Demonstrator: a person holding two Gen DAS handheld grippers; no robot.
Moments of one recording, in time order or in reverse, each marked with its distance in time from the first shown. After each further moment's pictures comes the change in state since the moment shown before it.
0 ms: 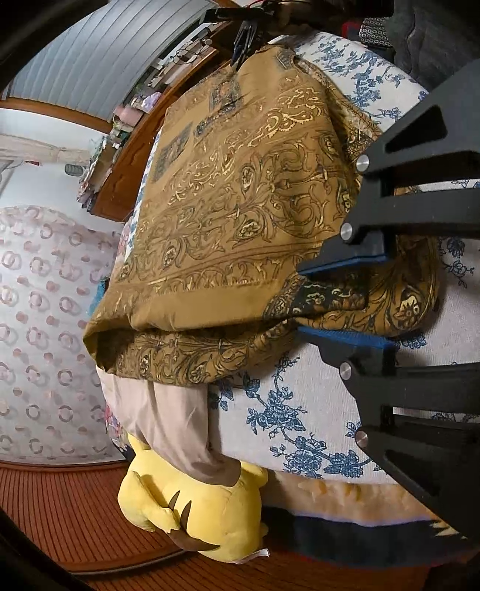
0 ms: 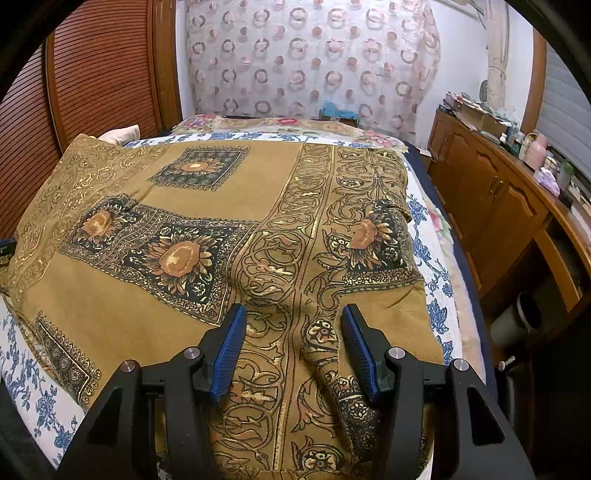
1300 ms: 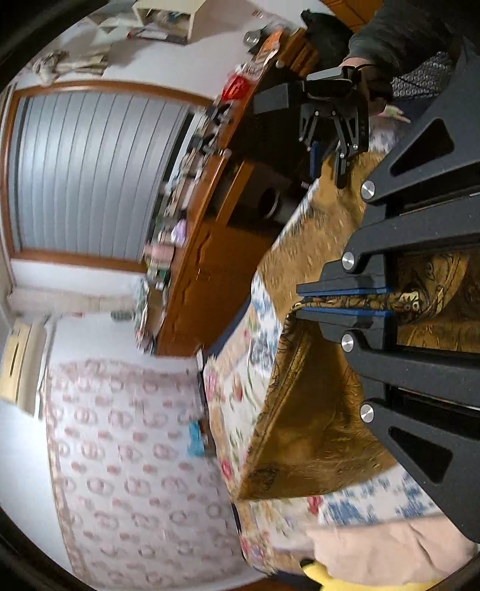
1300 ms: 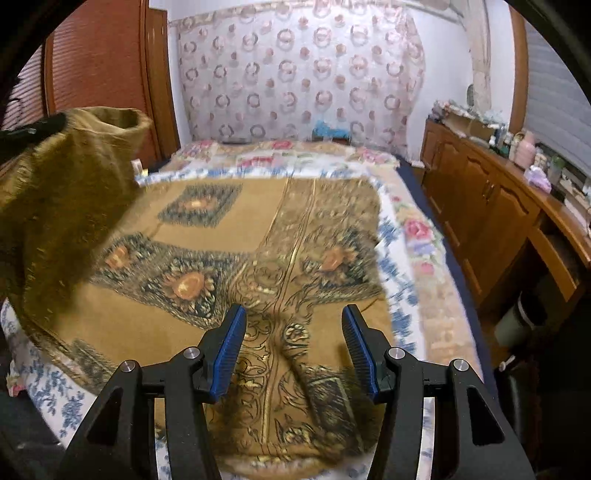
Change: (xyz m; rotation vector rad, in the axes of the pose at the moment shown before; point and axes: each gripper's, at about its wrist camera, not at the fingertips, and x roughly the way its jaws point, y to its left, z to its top) left arm -0.015 -0.227 0.159 0.369 -0.245 -0.406; right arm -0.045 -0.008 0.004 0.062 -0.101 0.002
